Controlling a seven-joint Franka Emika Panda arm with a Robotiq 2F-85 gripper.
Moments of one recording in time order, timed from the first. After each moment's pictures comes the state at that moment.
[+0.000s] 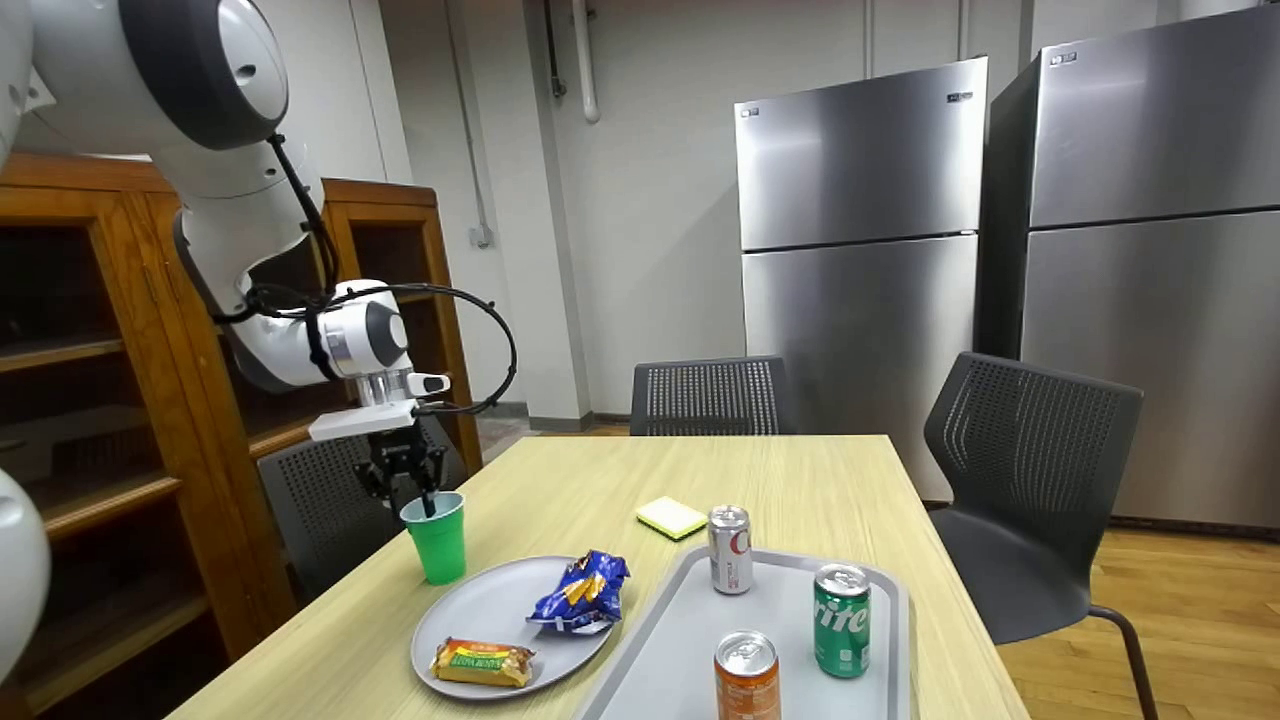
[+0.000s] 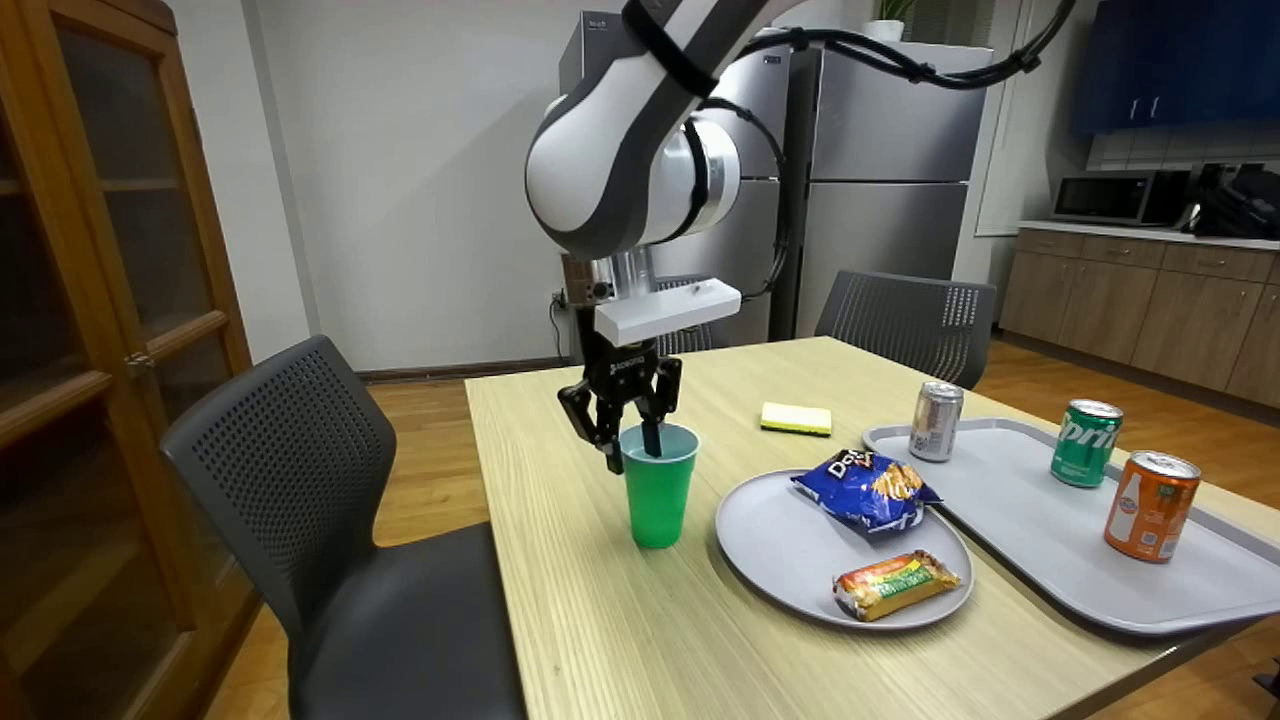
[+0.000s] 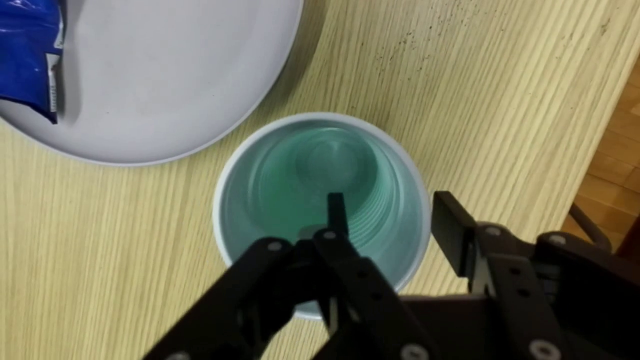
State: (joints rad) arm 0.33 0.60 0.11 -1.79 -0.19 2.27 0.18
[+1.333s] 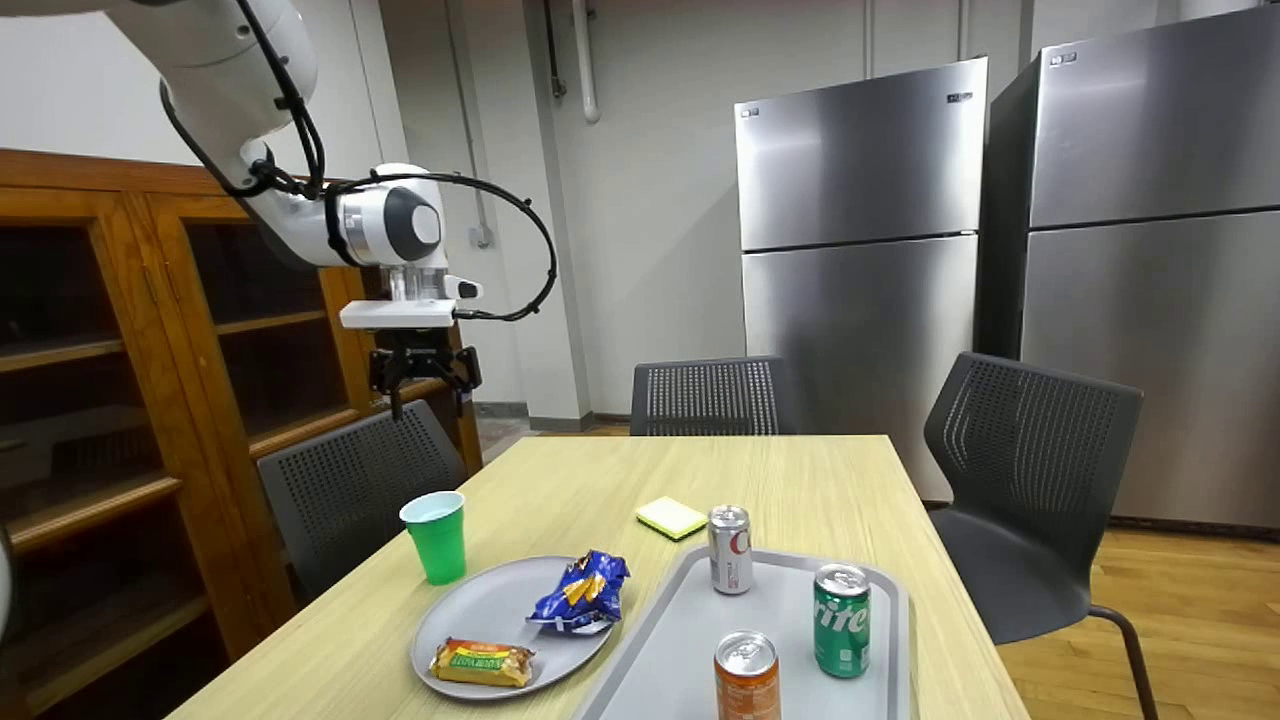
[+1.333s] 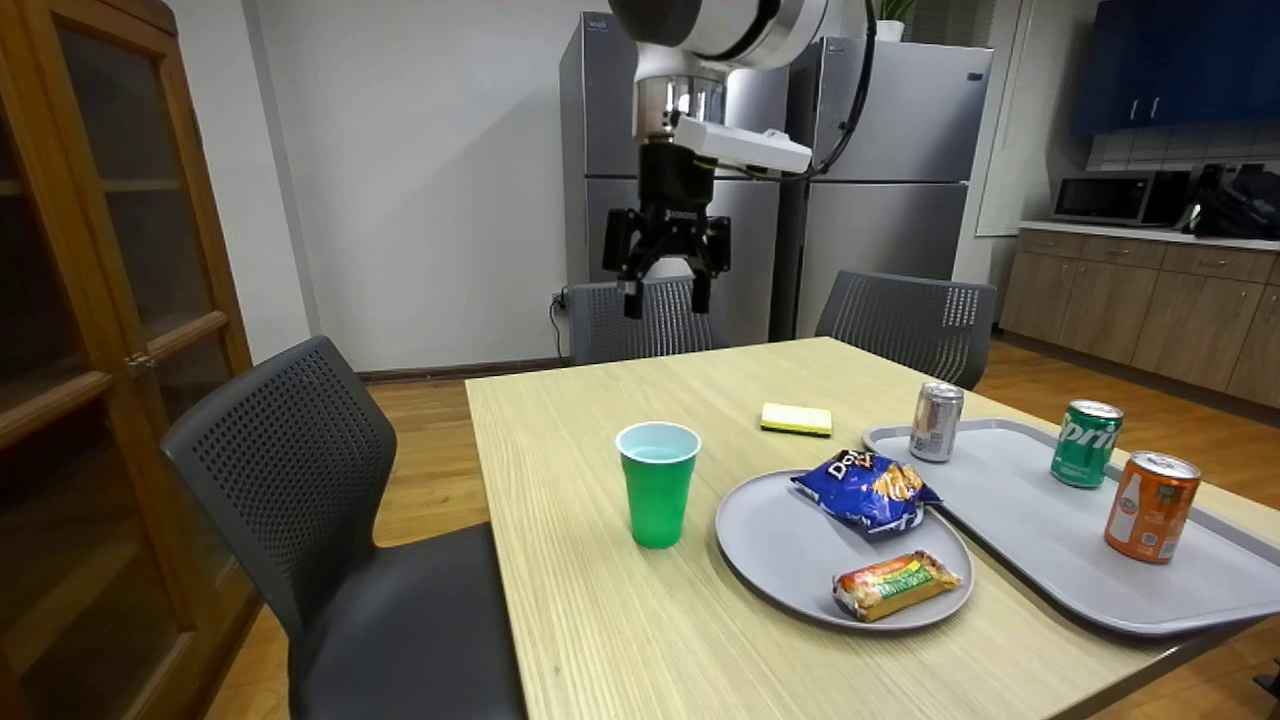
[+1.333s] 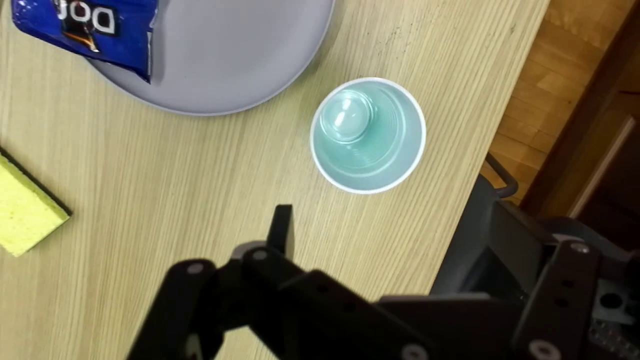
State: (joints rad) arm 0.18 0.35 0.14 -1.81 0.02 2.12 -0.11
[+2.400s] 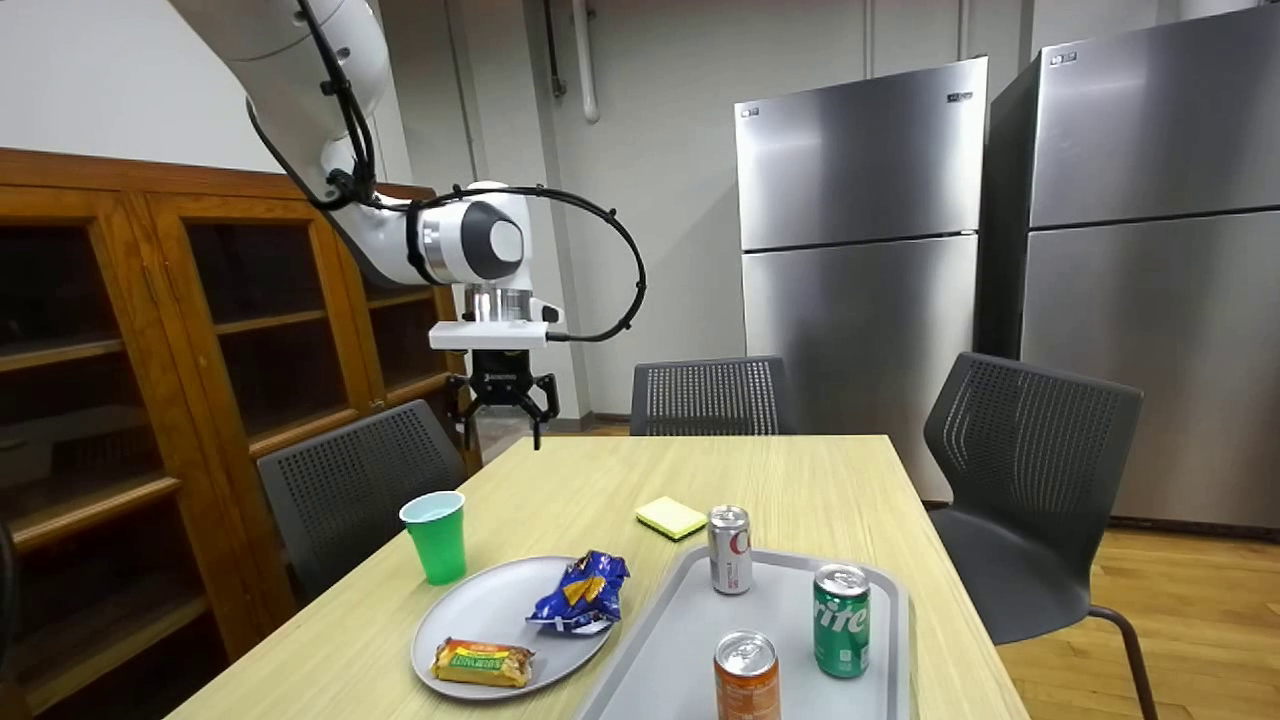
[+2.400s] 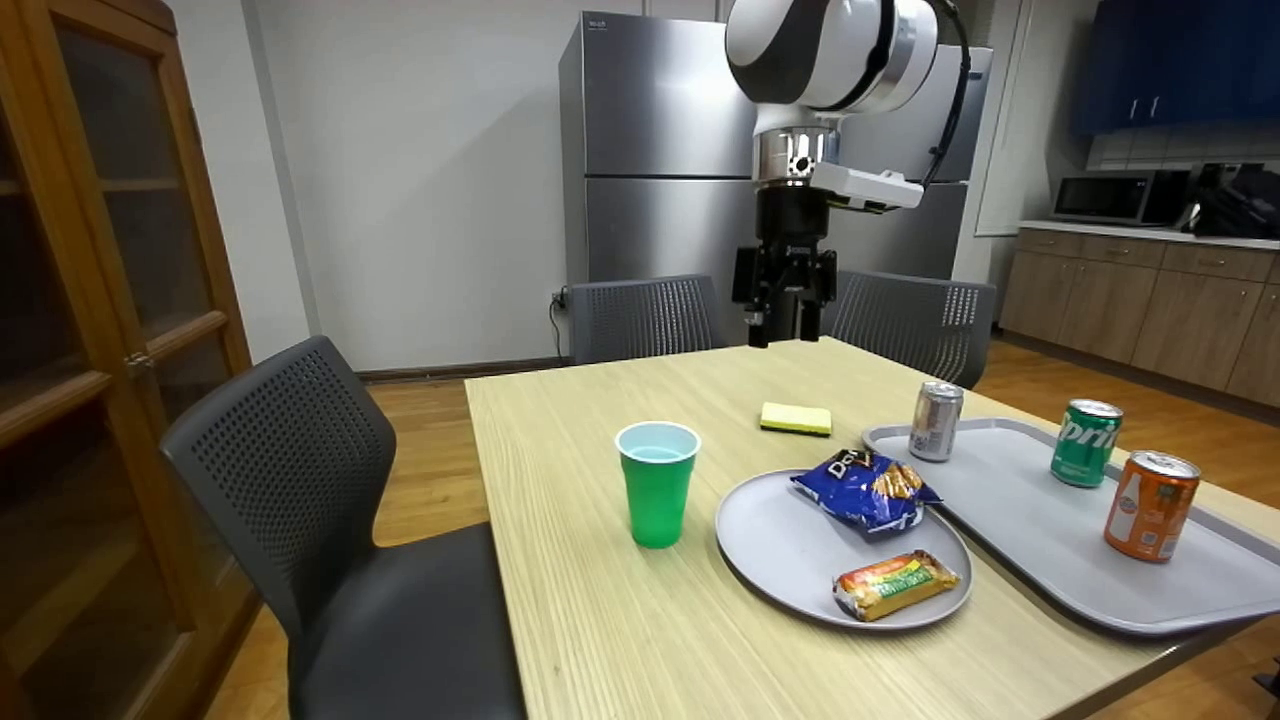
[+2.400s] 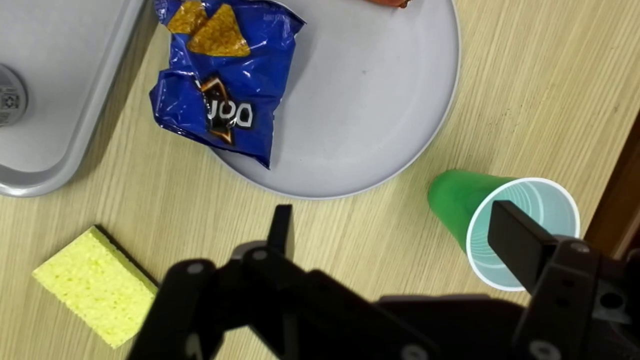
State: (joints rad) arm 0.03 0.32 0.08 -1.93 0.03 2.12 -0.32
